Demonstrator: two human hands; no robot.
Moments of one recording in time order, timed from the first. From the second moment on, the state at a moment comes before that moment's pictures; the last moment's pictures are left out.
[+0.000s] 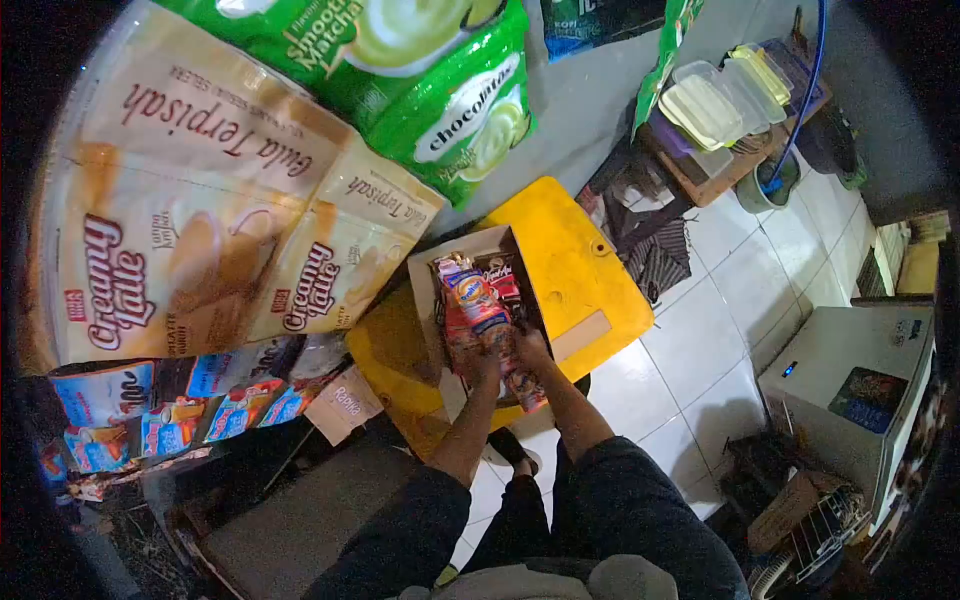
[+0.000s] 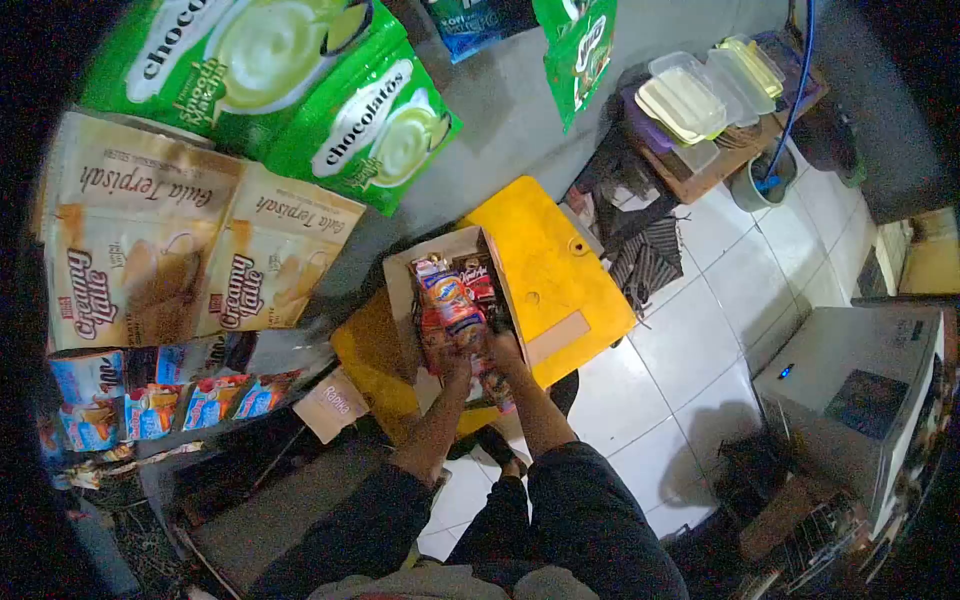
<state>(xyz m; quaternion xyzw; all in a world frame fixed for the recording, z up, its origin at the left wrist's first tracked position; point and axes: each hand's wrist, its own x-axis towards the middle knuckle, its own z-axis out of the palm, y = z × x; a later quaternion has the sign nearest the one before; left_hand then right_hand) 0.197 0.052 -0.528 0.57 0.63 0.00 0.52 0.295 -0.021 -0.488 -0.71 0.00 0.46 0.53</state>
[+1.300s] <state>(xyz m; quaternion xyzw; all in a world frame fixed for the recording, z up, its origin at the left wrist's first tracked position) 0.053 0.061 -0.357 0.55 0.34 0.15 0.75 0.328 0.031 -0.518 -0.88 0.00 0.31 0.36</state>
